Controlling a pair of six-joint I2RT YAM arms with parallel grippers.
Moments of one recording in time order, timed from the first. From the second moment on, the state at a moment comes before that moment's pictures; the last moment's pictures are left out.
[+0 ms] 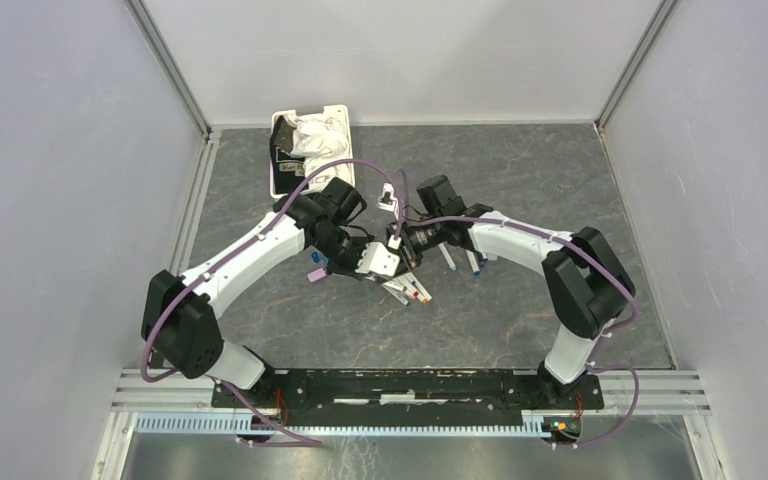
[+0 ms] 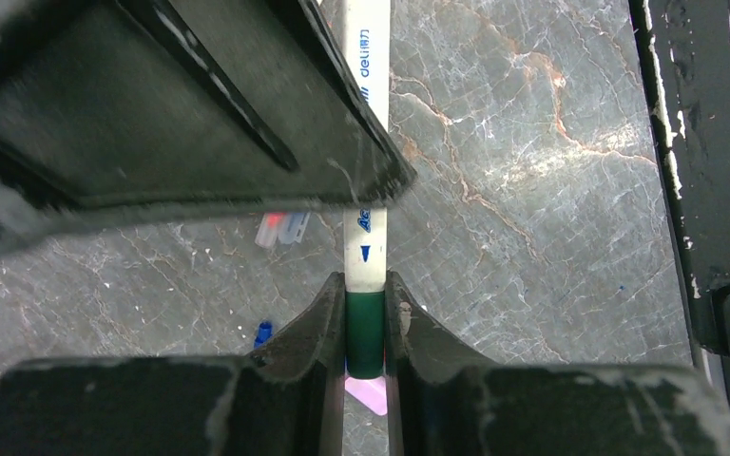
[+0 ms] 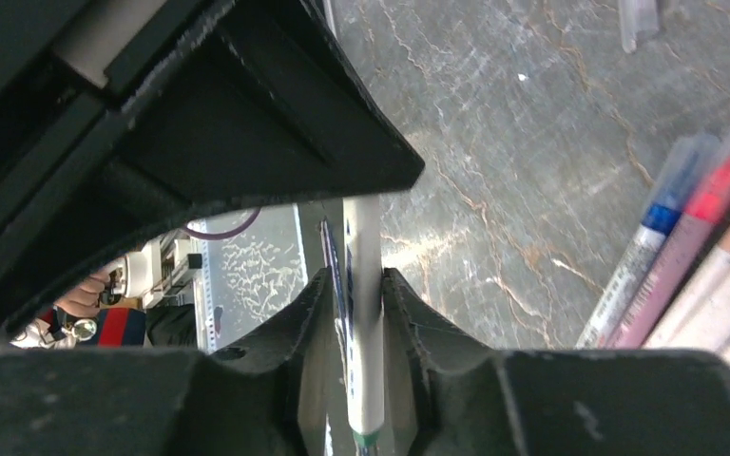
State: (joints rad) left arm -0.62 1.48 1.22 -1.03 0.53 1.27; right arm 0.64 1.74 1.14 -0.24 -1.04 0.24
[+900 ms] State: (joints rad) left arm -0.64 1.48 1.23 -1.07 0.48 1.28; right arm 0.72 1.84 1.14 -0.08 -1.05 0.36
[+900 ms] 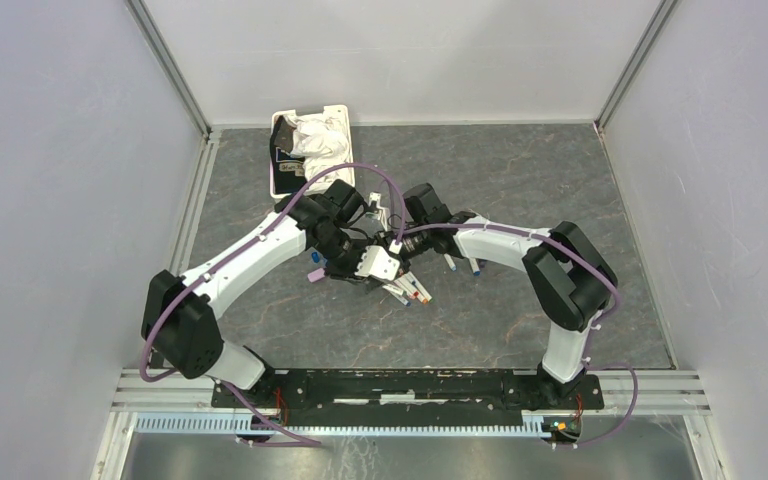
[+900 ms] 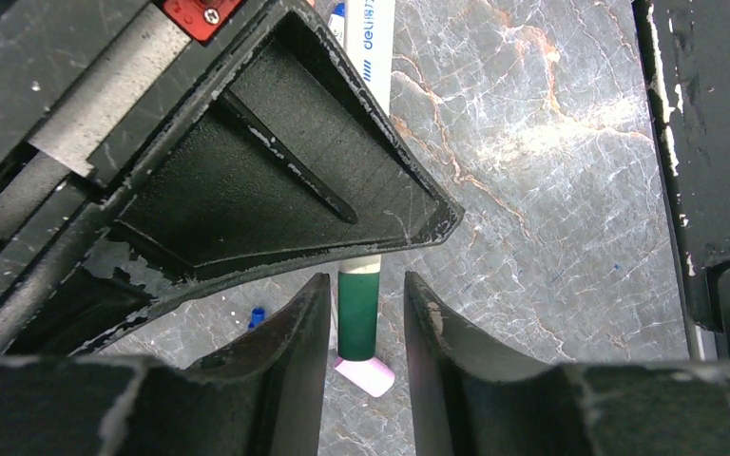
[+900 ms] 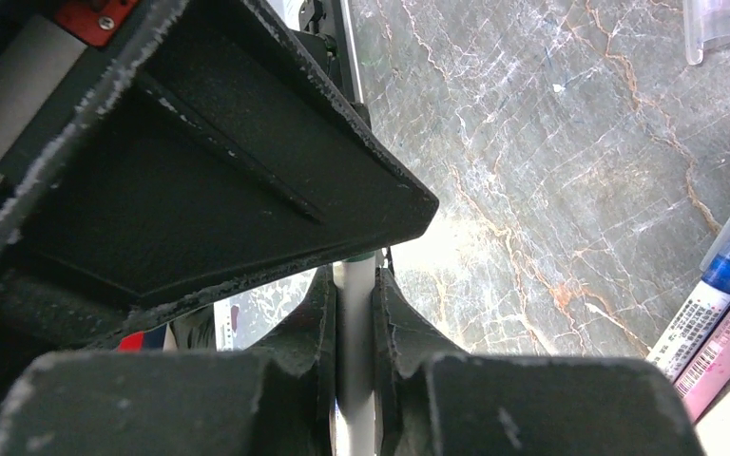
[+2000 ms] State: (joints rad) left arm -0.40 1.62 1.25 -0.94 0.36 1.40; right arm 0.49 1.65 1.00 -0.33 -0.68 0.17
